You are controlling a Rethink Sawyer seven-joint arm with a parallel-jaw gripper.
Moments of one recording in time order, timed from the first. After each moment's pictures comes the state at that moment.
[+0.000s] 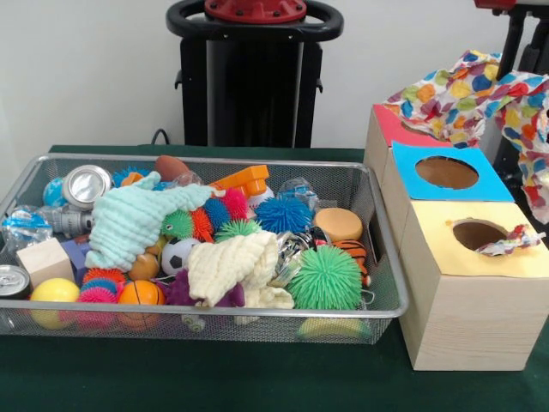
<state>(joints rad) -0.08 -0.73 0.17 1.18 -0.08 1.21 2.01</state>
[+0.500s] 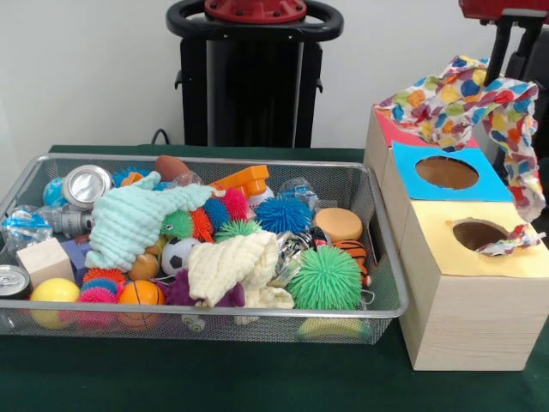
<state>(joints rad) -0.08 -0.73 0.17 1.22 -0.08 1.21 2.01</state>
